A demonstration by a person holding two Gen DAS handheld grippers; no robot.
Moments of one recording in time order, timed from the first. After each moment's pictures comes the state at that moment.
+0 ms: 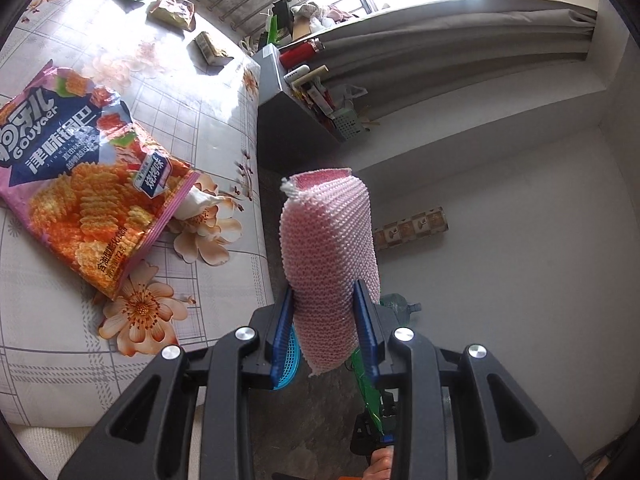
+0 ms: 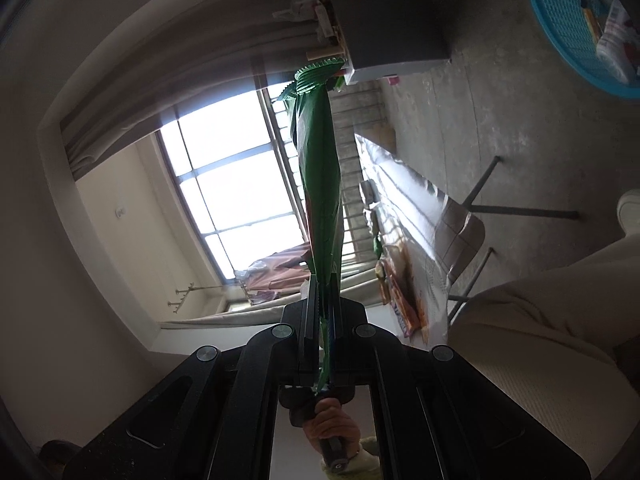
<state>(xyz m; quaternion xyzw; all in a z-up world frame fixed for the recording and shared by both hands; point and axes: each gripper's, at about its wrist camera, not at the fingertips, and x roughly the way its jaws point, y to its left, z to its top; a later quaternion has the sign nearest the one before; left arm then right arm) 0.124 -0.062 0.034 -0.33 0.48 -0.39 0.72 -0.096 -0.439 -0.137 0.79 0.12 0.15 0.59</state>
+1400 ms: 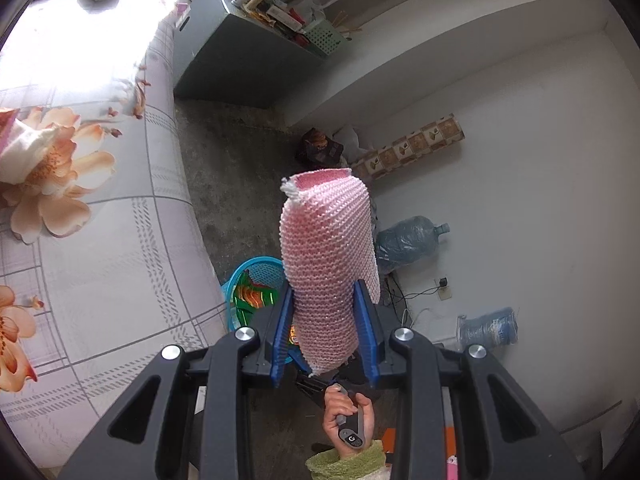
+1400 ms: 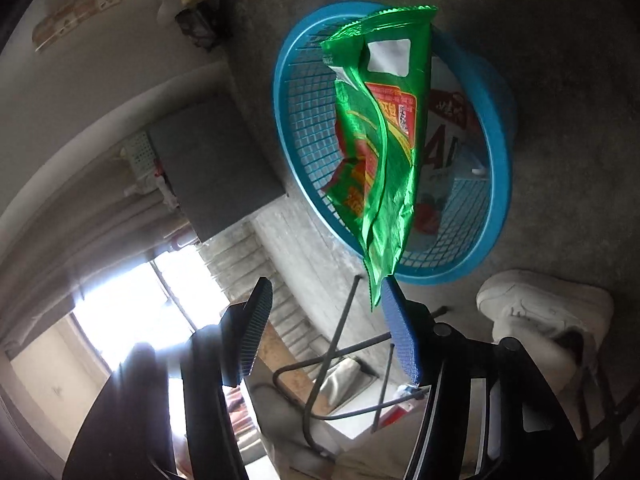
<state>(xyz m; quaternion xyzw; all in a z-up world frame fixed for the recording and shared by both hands) 0.113 -0.235 -0.014 -0.19 0.54 -0.45 0.69 -0.169 -0.534 -0.327 0.85 0.16 -0.15 0.47</state>
